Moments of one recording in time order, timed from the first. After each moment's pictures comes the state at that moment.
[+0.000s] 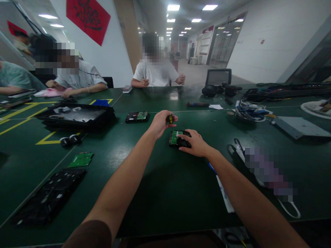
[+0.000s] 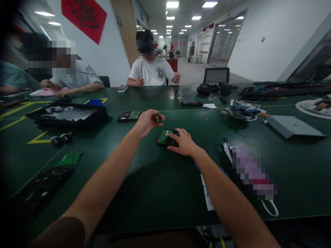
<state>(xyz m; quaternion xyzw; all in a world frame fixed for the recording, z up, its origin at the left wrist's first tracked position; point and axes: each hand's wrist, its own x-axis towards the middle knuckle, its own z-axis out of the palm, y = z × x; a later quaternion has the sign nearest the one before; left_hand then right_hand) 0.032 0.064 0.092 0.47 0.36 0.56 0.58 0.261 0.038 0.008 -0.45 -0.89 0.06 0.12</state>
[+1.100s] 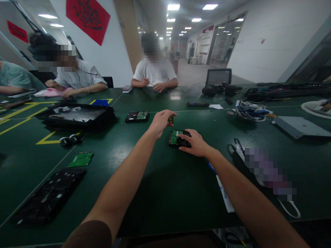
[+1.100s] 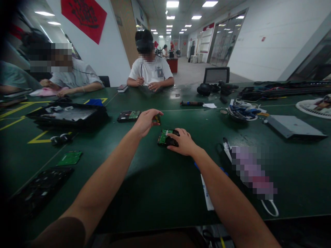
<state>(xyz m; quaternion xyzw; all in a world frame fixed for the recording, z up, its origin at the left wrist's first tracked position) 0.035 0.058 0.098 0.53 0.41 0.56 0.48 0.261 0.037 0.010 -0.45 -0.88 0.07 0.11</state>
